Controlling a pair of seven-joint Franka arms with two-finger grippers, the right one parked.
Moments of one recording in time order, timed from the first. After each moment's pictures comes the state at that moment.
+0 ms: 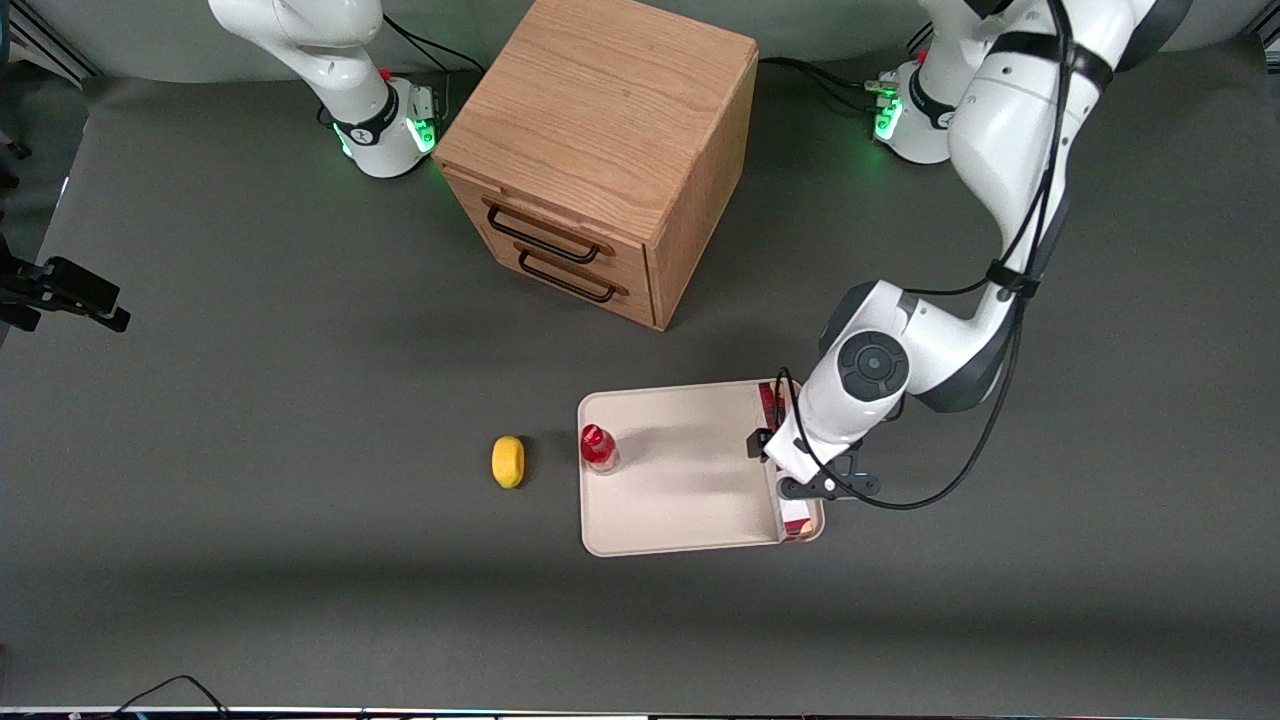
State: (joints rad) arm -0.19 0.63 -0.30 -1.58 0.20 2.23 -0.60
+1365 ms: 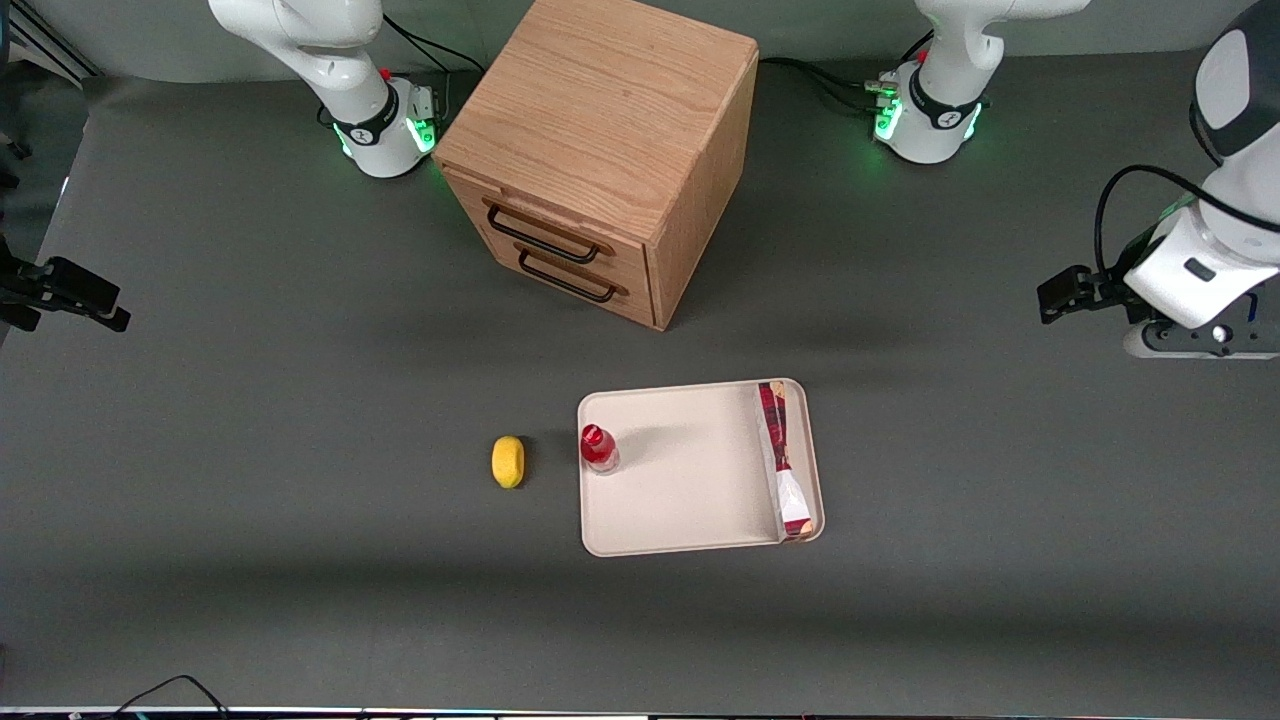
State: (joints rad) arm -0.03 -0.01 -0.04 -1.76 0.02 1.72 -0.04
